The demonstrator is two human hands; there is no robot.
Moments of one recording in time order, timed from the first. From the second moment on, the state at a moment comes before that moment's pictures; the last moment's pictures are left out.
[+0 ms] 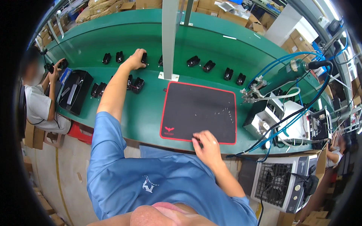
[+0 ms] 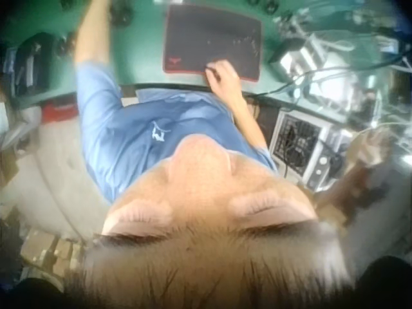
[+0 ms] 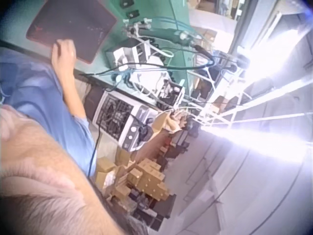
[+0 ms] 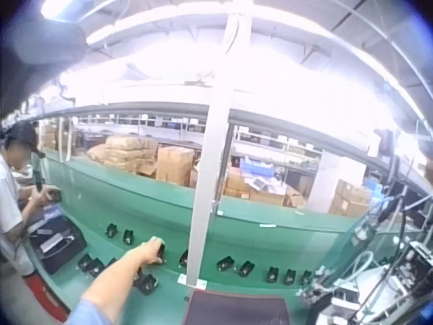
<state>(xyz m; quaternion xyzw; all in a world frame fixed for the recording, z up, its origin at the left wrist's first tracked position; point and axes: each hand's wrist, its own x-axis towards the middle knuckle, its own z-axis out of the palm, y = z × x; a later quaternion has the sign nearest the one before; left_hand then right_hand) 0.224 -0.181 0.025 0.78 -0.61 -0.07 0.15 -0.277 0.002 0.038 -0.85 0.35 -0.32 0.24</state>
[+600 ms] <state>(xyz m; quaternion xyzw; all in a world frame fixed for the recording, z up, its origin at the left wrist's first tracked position) 0.211 -0.194 0.062 0.72 -0.70 -0.03 -0.05 -0.350 0.045 0.057 -0.80 0.49 -0.24 0.23</state>
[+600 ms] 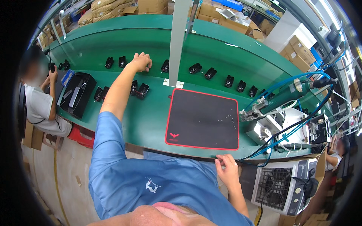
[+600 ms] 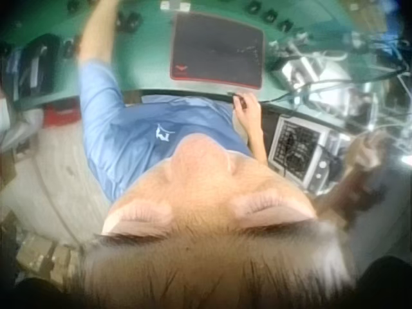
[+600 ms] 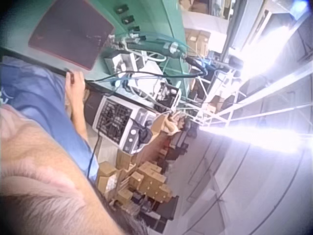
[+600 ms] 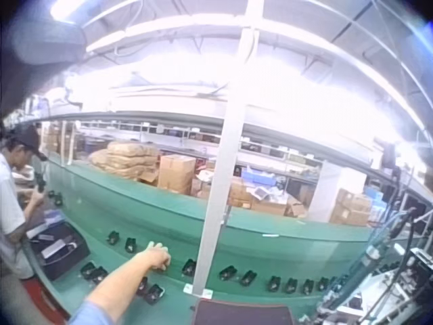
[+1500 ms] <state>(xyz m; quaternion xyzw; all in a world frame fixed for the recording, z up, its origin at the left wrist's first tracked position) 0.168 -0.154 0.049 0.72 -0.68 0.12 -0.06 -0.355 0.051 0.054 -0.83 0.45 -0.23 0.25</state>
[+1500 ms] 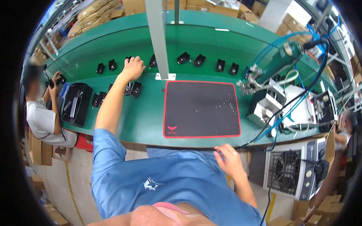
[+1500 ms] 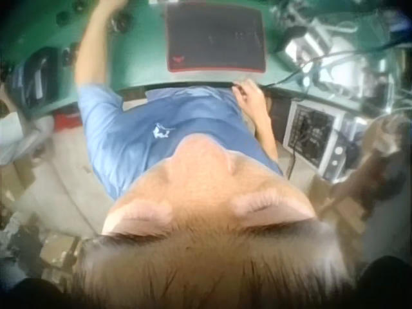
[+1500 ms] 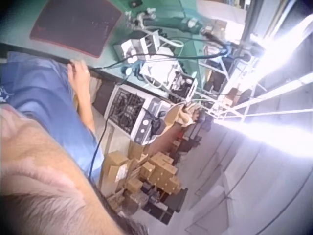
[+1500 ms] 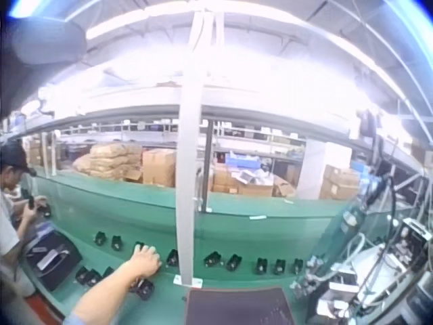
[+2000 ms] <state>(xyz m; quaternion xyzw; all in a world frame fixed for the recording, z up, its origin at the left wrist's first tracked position) 0.064 -0.109 0.087 0.73 -0.66 0.10 0.14 -0.353 0.058 0.055 -0.83 0.45 -0.21 0.27</state>
